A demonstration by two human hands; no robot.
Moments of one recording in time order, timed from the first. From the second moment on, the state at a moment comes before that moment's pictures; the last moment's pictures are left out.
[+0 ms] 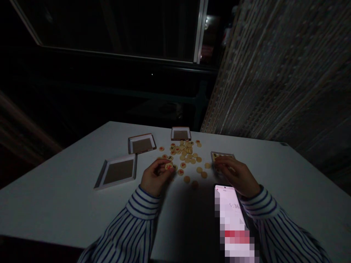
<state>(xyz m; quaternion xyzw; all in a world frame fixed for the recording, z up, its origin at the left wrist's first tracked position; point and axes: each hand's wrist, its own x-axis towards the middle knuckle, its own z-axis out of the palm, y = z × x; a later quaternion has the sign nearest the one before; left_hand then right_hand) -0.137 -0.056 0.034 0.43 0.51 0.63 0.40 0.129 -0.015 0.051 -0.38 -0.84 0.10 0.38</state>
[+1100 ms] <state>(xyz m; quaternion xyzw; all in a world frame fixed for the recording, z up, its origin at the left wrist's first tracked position) -0.034 -0.019 0.053 0.48 0.48 0.52 0.52 0.170 -0.015 0.039 -0.45 -0.75 -0.04 0.48</state>
